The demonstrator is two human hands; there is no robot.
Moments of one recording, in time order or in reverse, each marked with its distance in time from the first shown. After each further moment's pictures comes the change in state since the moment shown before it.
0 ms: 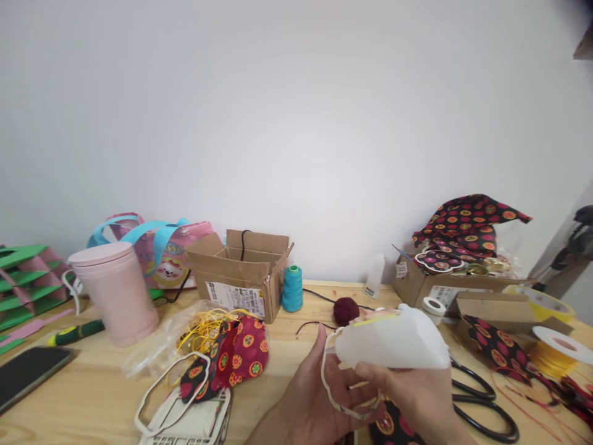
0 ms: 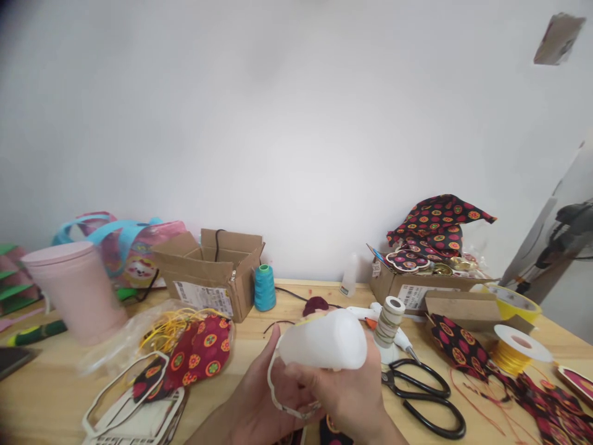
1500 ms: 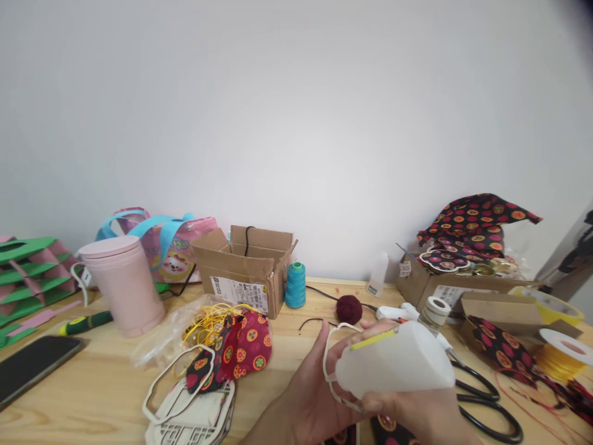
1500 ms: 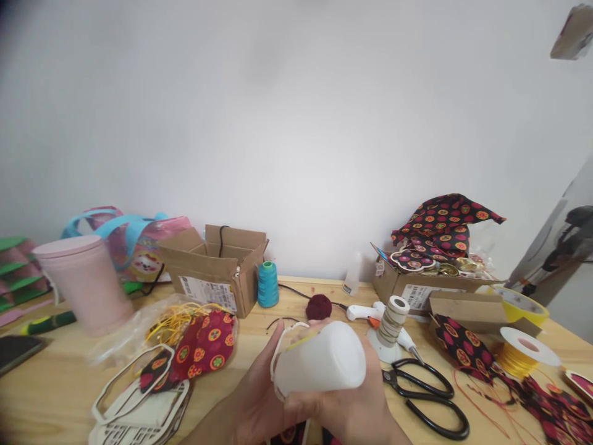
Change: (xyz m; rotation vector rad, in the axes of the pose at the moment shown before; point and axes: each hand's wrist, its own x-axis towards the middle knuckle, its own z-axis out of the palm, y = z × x) left_hand 0.001 0.001 0.013 -0.012 -0.141 0.028; right_hand -0.006 0.006 -0.004 0.142 -0.226 0.047
